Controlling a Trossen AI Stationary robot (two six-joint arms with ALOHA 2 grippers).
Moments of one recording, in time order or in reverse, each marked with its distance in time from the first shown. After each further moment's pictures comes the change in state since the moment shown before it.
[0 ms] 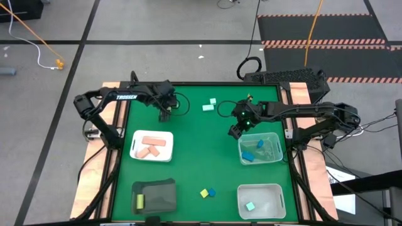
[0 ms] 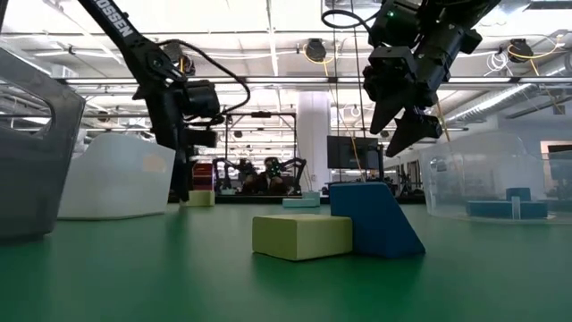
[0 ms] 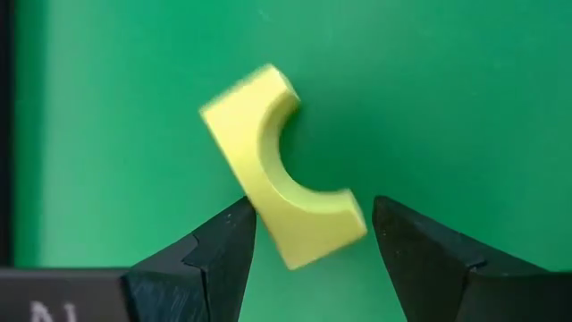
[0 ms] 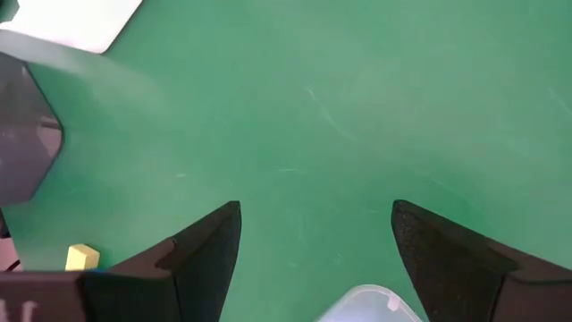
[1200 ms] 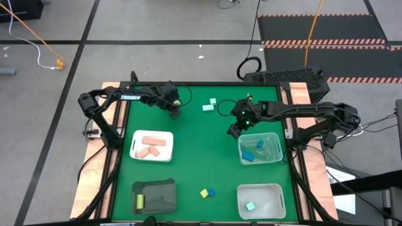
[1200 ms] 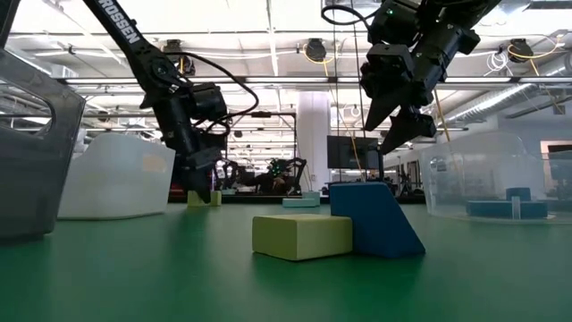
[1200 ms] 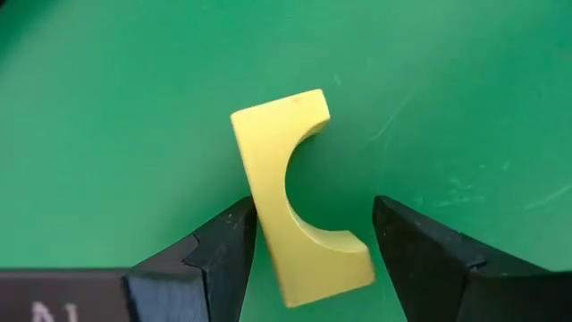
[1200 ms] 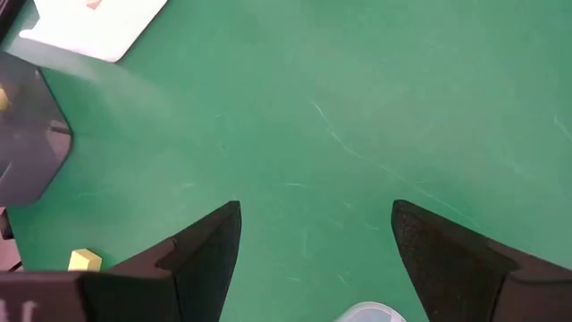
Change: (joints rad) left arm -0.023 0.057 0.002 0.140 0.010 -0.612; right arm -0.005 0.000 0.000 0.035 0.001 -0.028
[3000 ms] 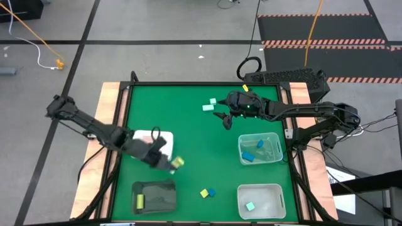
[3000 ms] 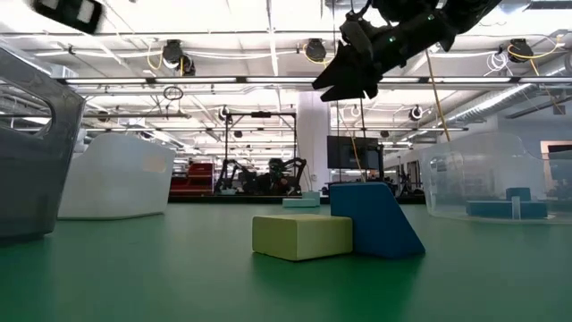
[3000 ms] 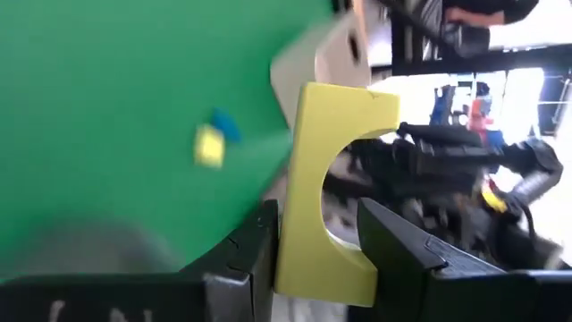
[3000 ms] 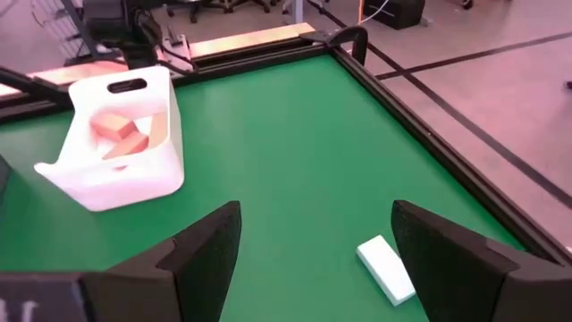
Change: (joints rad) left arm -1.093 -0.550 -0.002 0.085 -0.078 -1.467; right arm -0.006 0.000 0.001 0.526 0.269 -0.492
